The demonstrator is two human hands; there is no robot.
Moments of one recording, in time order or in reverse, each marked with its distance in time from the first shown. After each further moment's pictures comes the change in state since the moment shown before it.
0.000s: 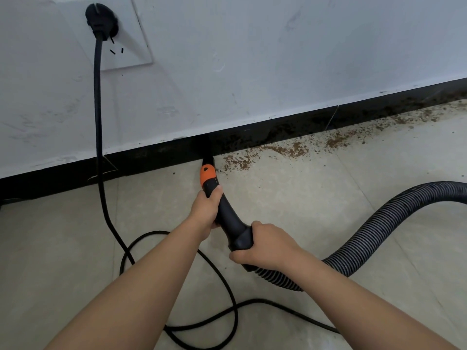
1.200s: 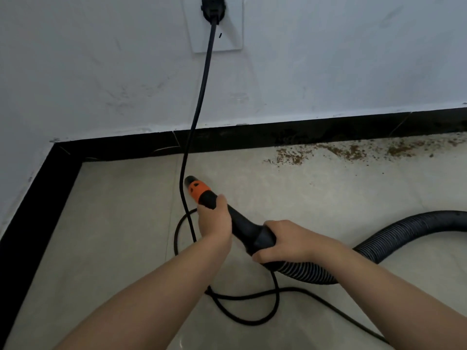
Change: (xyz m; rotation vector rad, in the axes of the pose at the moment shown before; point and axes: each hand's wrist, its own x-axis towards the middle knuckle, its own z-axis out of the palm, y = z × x) left_hand -0.051 -0.030 -0.070 -0.177 0.484 -0.038; right_hand 0.003 -0.047 0.018 -0.026 -0.280 -0.243
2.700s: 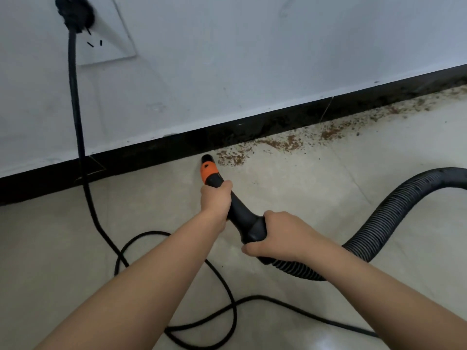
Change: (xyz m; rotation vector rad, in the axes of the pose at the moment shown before) left_hand -0.015 0.027 0.120 0.168 -0.349 -0.023; right_hand -0.042 0.046 -0.044 -0.061 0.282 0.244
